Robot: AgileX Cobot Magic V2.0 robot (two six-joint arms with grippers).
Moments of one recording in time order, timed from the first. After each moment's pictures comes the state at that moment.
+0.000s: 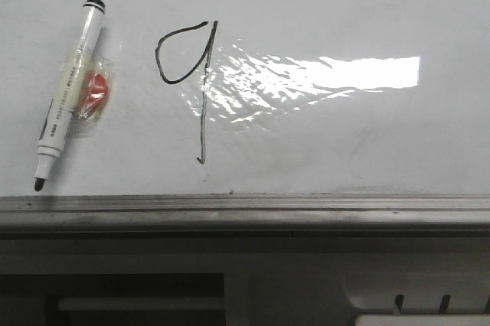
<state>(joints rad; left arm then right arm) -0.25 -0.01 0.01 -0.17 0.04 0.10 0.90 0.20 -0.28 0.08 0.30 0.08</state>
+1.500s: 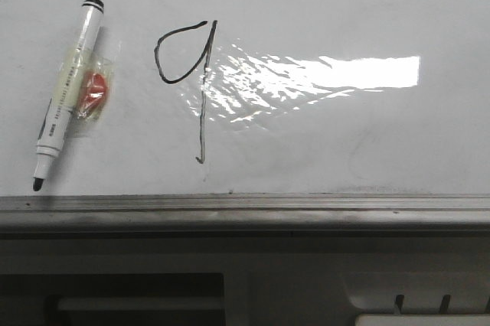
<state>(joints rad) 0.05 -0.01 0.00 -0.10 0.34 -0.01 0.90 0.18 -0.27 0.08 0.28 0.08</state>
